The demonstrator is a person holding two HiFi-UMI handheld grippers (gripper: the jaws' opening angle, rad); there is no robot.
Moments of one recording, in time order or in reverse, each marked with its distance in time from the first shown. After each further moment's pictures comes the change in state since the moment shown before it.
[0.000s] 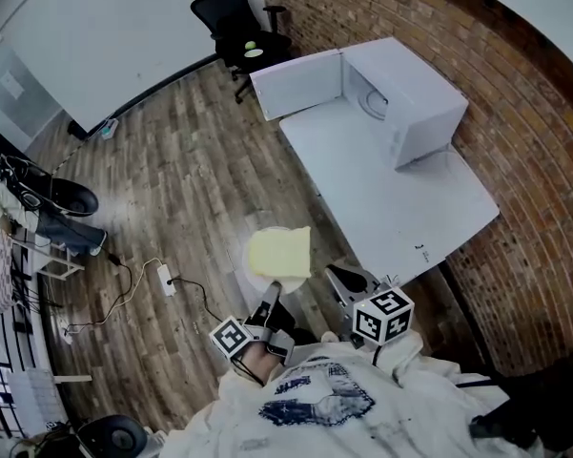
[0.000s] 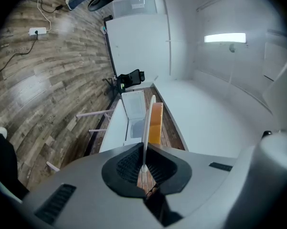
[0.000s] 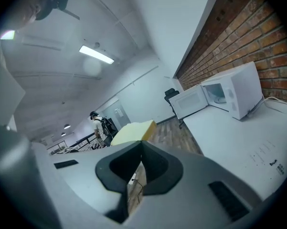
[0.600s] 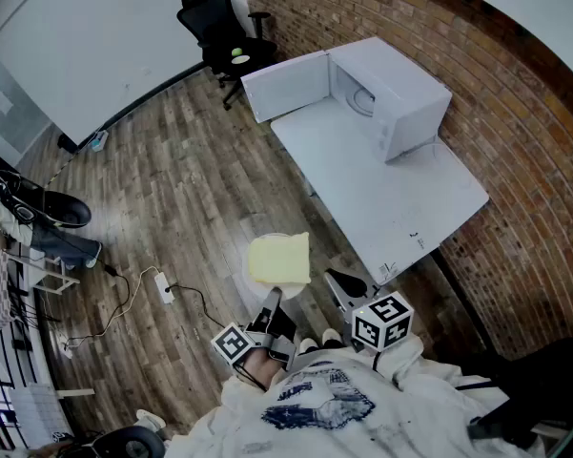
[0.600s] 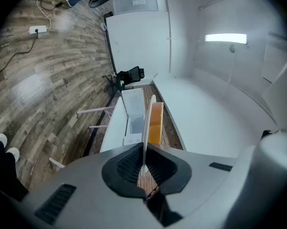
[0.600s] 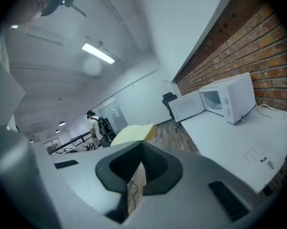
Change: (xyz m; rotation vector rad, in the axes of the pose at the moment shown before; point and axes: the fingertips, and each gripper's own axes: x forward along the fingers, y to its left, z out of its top) left arm -0.043 -0.001 -0.010 -0.015 0.041 0.002; right arm -0.026 0.039 -0.014 -0.045 -0.020 -0.060
